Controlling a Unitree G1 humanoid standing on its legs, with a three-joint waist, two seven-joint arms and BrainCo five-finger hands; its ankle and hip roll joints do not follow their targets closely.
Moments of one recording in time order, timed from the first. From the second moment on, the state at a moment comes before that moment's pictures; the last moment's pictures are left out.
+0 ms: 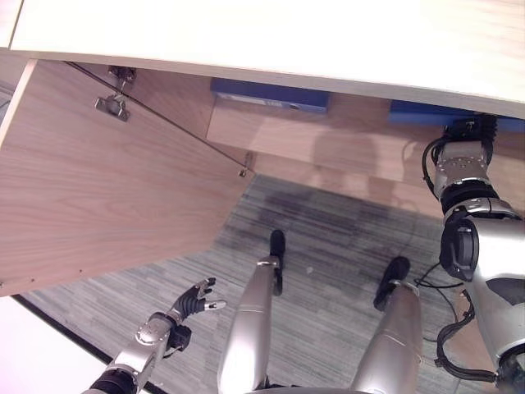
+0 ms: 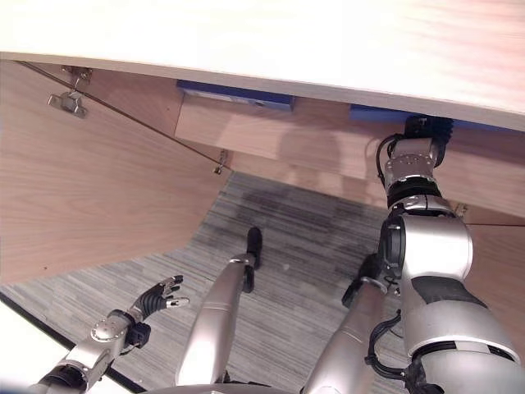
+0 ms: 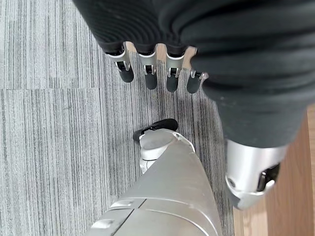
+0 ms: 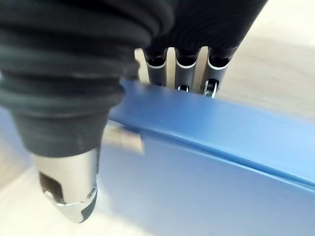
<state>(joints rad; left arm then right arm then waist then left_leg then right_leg) -0.04 0.56 -0.47 0.62 -0.42 -0.12 -0.16 -1.24 -0.54 -0.11 1.35 1.39 -0.27 -0.29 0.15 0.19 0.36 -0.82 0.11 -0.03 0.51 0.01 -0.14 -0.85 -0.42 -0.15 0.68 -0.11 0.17</state>
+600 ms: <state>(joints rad) -0.04 0.56 -0.47 0.63 -0.42 -0.11 -0.12 -1.30 -0.51 -0.07 1.42 1.38 -0.24 -0.37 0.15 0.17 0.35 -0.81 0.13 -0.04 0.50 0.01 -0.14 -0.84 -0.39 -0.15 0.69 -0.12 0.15</state>
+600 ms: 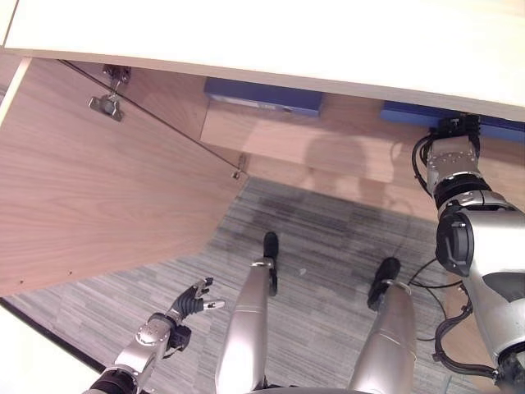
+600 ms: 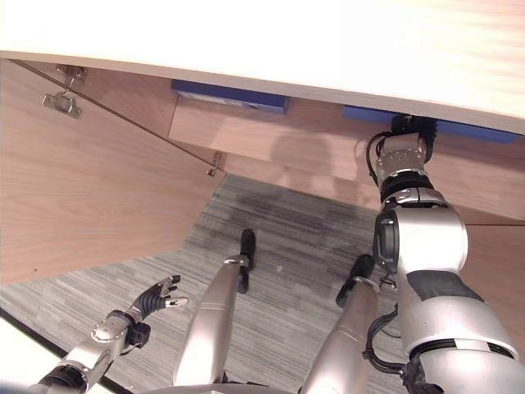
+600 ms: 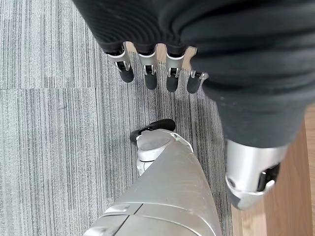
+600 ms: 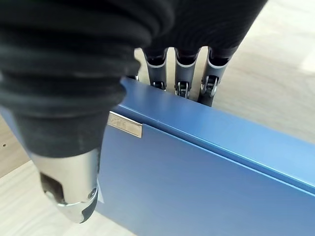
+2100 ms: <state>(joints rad) -0.01 0.53 -0.47 0.72 -0.43 -0.08 -0.13 -1.09 -0.42 -0.20 1.48 1.24 -0.20 -0.48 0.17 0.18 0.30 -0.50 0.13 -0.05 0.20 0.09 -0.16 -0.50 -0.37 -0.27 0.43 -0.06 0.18</state>
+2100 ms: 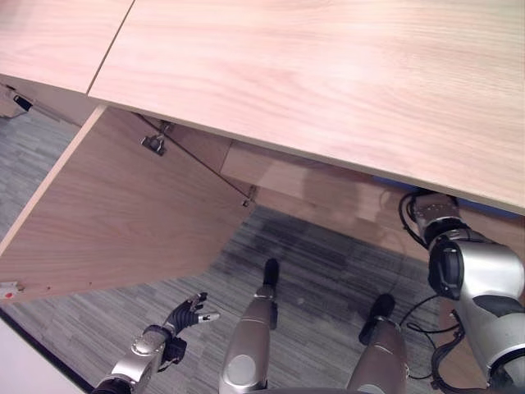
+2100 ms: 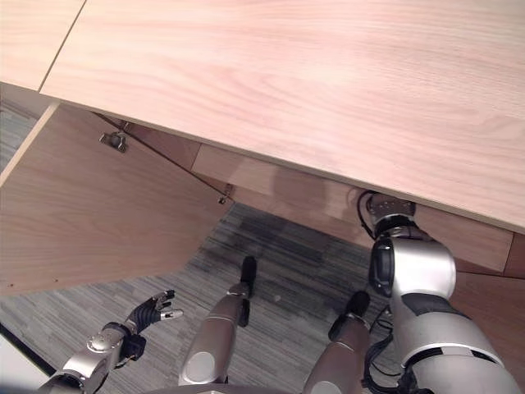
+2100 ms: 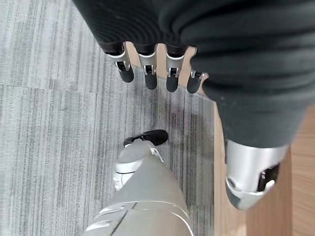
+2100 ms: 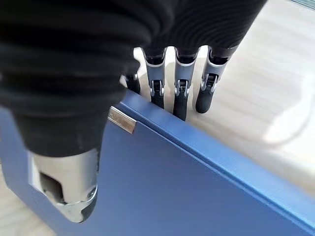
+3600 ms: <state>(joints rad) -0.03 0.42 -0.37 0.81 -0.41 -0.07 -0.13 -0.94 -0.38 -0.14 1.20 1.22 -0.20 -0.42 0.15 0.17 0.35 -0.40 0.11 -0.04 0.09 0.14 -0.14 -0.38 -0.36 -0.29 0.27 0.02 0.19</state>
